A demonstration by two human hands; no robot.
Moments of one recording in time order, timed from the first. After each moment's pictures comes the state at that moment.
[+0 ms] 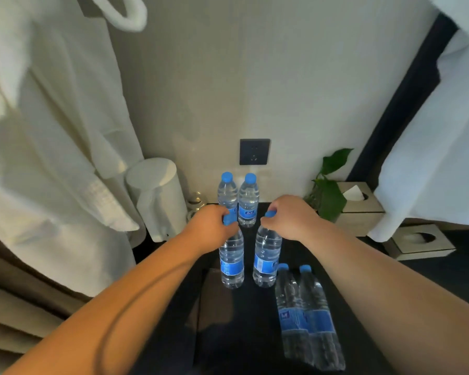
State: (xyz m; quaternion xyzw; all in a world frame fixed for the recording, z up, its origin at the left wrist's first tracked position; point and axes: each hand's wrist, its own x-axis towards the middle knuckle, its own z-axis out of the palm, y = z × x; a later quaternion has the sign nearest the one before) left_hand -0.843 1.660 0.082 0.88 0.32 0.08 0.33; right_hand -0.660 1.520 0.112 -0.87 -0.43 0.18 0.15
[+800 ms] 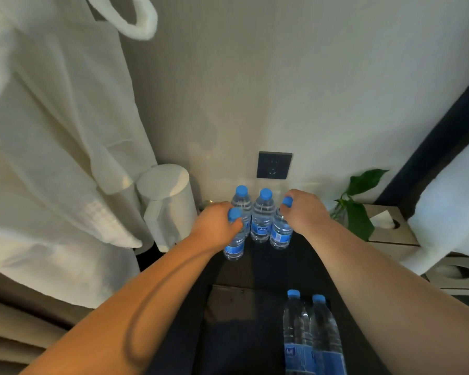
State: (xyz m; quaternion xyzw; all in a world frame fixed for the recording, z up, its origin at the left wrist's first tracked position) left_hand -0.812 1.700 0.076 0.88 0.38 0.14 0.24; right_hand -0.592 1.588 0.079 -0.87 -0.41 0.11 0.23
